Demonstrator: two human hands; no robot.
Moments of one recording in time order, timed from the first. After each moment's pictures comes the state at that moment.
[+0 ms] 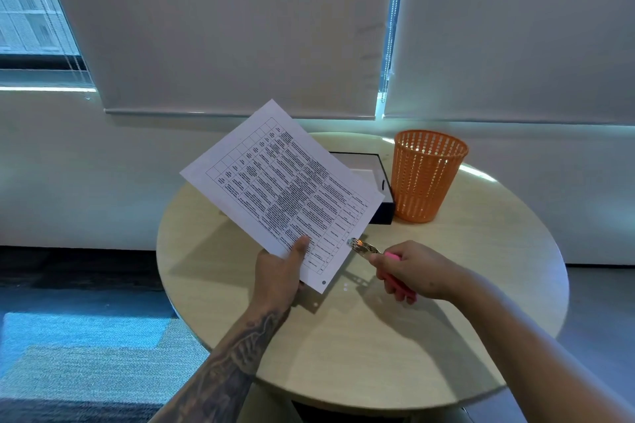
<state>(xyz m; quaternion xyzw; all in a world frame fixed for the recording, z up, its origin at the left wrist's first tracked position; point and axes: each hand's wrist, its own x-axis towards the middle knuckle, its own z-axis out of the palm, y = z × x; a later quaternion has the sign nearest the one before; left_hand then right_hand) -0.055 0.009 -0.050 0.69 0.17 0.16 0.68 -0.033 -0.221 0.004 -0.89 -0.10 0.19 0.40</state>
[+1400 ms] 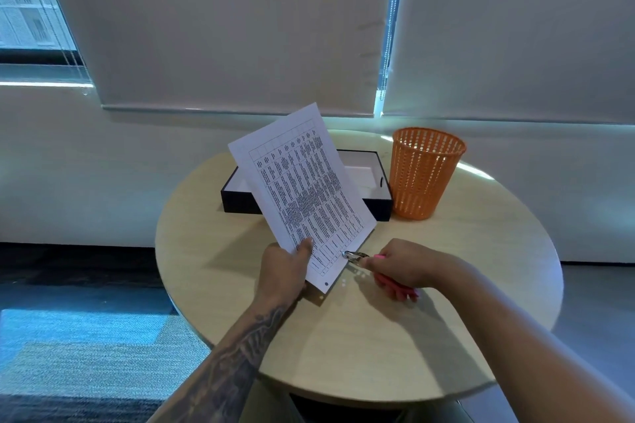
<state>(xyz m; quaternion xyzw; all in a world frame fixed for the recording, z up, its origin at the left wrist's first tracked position) -0.054 0.006 -0.052 0.75 0.14 0.13 0.64 -0.012 -0.212 -0.003 -0.92 -0.09 0.26 0.27</state>
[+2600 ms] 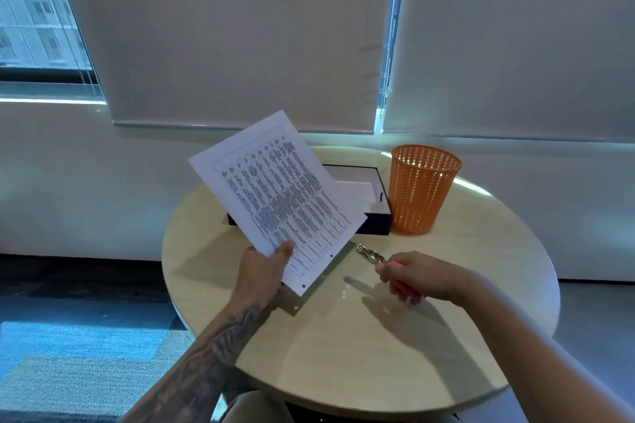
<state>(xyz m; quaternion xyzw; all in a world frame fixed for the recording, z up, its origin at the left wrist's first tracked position) -0.060 0.039 -0.030 0.72 0.14 0.16 0.66 -0.023 -0.238 0.008 -0.89 -0.10 0.22 0.38</state>
